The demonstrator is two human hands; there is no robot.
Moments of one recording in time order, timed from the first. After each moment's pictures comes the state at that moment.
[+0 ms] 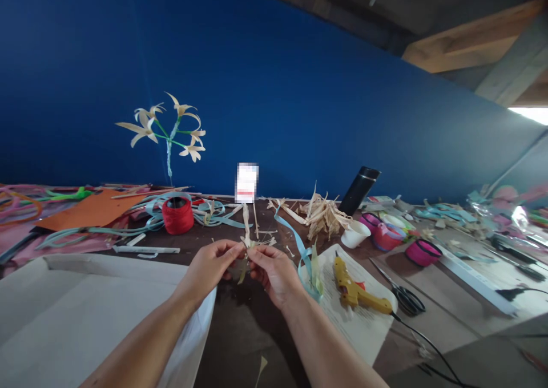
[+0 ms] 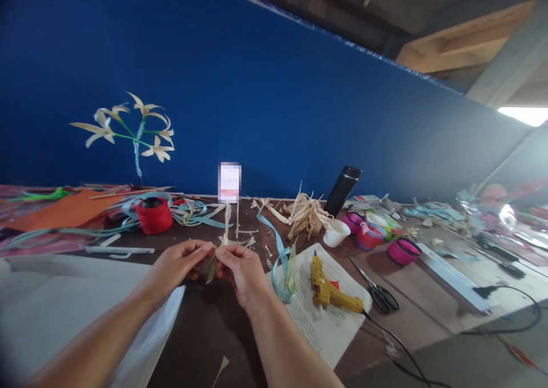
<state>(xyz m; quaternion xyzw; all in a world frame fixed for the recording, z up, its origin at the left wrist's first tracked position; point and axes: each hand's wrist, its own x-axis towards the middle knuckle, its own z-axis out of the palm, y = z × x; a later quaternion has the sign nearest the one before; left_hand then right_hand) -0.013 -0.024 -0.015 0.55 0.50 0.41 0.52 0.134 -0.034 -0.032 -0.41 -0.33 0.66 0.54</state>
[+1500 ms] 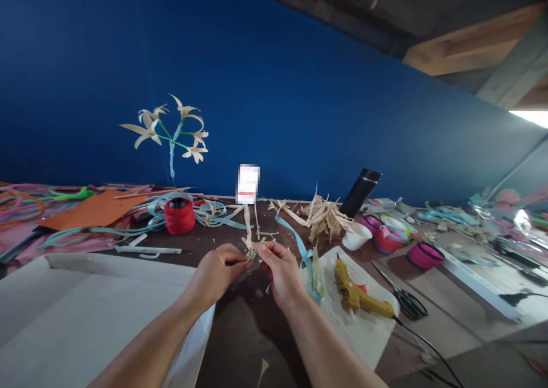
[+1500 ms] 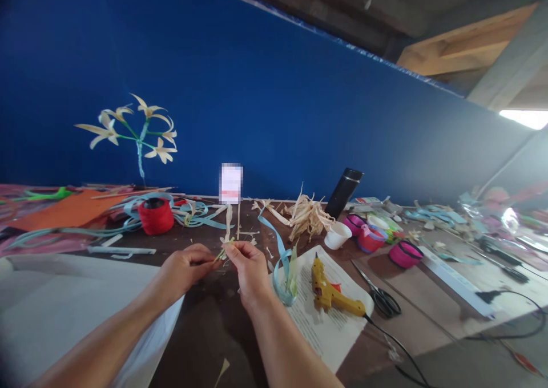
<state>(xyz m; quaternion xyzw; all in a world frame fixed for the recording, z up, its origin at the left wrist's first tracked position) -0.011 -0.023 -0.019 0.68 0.47 0.38 0.41 0.137 -0.031 -0.037 -0.43 -0.39 0.54 0.61</state>
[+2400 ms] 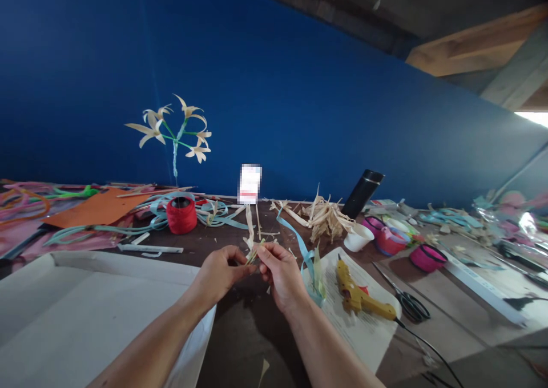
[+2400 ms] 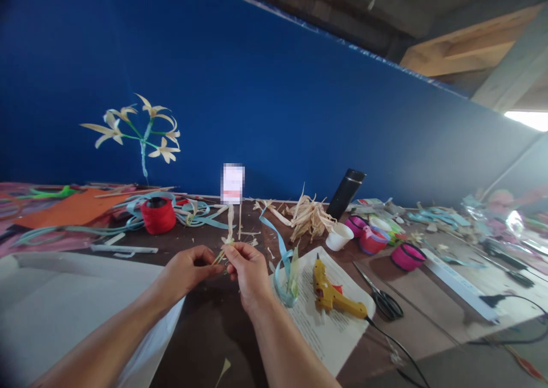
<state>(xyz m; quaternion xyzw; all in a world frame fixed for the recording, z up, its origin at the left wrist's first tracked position) -0.007 -0.023 -0.024 0.64 0.52 0.36 0.44 0.134 -0.036 -0.027 -0.44 -0.37 0.57 0.58</state>
